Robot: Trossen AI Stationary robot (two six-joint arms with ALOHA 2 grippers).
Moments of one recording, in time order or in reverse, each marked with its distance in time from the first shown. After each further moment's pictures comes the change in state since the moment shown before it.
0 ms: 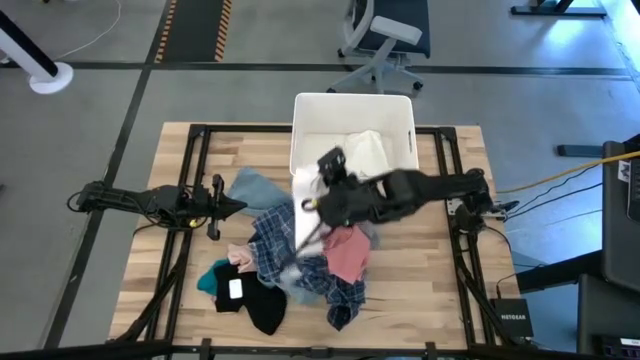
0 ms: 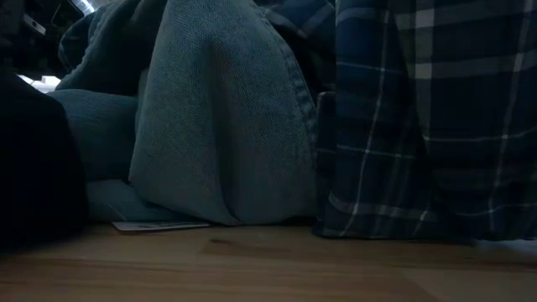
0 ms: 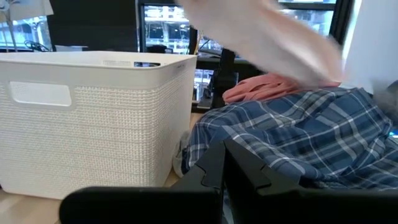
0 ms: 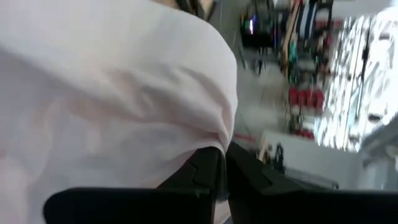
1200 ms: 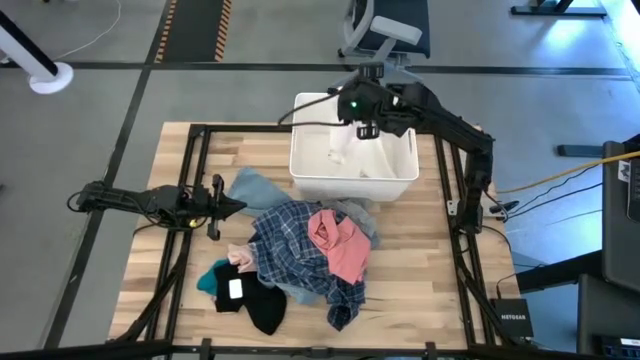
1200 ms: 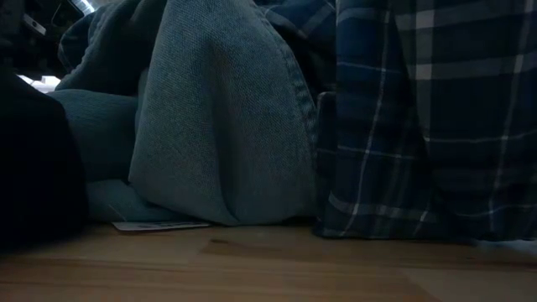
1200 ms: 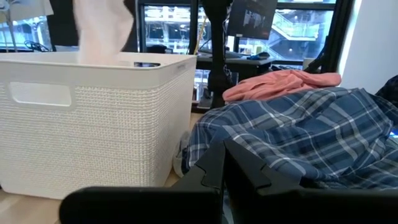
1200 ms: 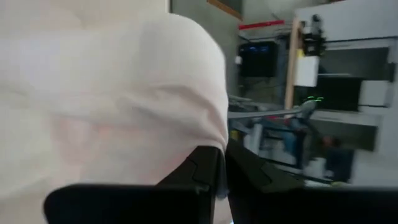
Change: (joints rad) left arm 0.000 0.000 0.000 0.000 0.000 0.000; right arm -0.521 -0.078 -0.005 -0.051 -0.128 0.088
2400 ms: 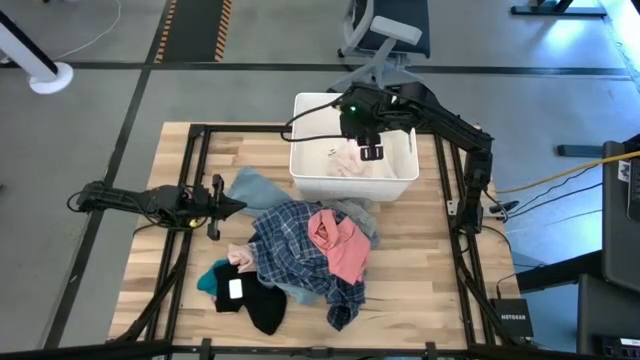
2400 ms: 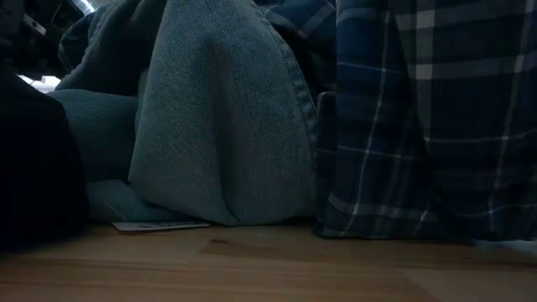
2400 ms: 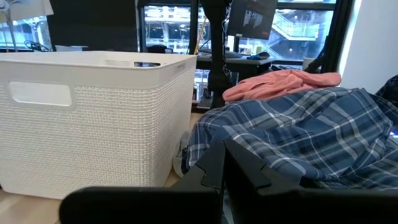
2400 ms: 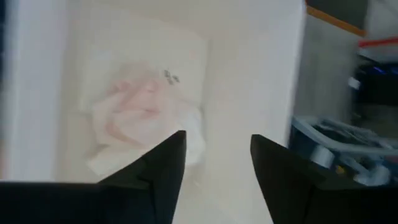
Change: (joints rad) left arm 0.000 0.000 0.000 0.000 0.000 0.000; right arm -0.017 0.005 -0.012 -0.185 -0.445 0.128
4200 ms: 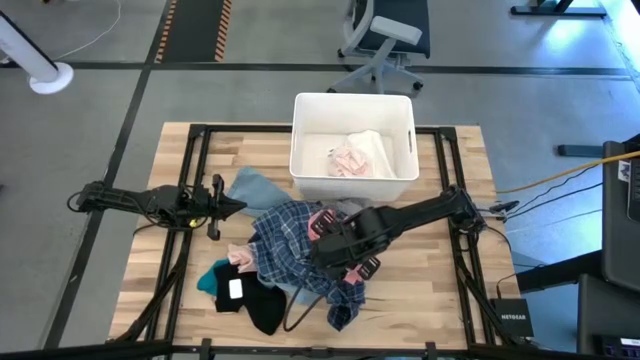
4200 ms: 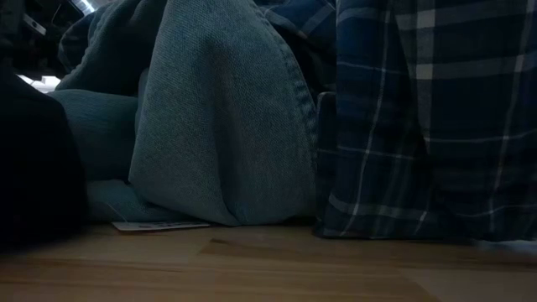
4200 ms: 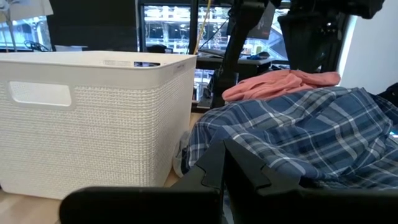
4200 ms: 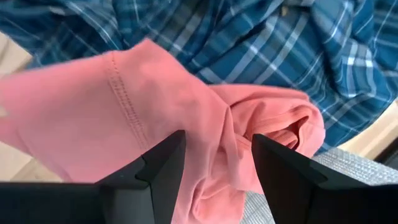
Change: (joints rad) left arm 0.000 0.000 0.000 0.000 0.001 0.000; right arm 0.653 0.232 0.000 -0.013 -0.111 0.033
